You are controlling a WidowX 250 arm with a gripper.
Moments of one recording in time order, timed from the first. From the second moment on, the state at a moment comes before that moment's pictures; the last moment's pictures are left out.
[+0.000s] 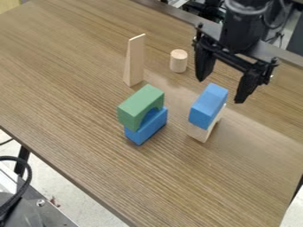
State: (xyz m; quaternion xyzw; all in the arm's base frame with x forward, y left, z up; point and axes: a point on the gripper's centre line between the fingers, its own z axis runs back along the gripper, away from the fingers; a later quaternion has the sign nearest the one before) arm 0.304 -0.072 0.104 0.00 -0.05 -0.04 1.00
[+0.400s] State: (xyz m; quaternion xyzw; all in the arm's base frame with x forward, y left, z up) arm 0.310 -0.063 0.098 0.03 -0.07 -0.11 0.99
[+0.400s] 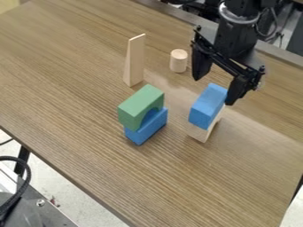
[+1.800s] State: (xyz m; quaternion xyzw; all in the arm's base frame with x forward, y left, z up) arm 0.293 -0.049 0.094 0.05 -0.09 -0.10 0.99
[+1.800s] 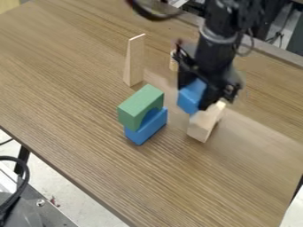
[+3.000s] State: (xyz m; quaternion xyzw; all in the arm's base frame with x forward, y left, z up) arm 0.246 0.009 0.120 0.04 -0.05 -0.13 0.99
